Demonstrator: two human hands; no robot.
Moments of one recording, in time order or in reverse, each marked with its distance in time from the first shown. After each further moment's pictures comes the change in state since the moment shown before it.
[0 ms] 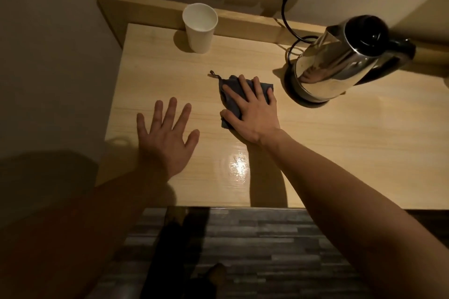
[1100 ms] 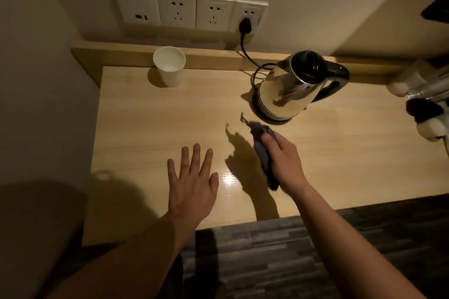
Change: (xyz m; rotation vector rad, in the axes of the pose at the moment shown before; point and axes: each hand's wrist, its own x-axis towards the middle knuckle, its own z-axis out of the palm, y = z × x) left_hand -0.041 0.095 0.006 -0.053 -0.067 0.186; right_hand -0.117 0.014 -0.100 0.931 0.226 0.462
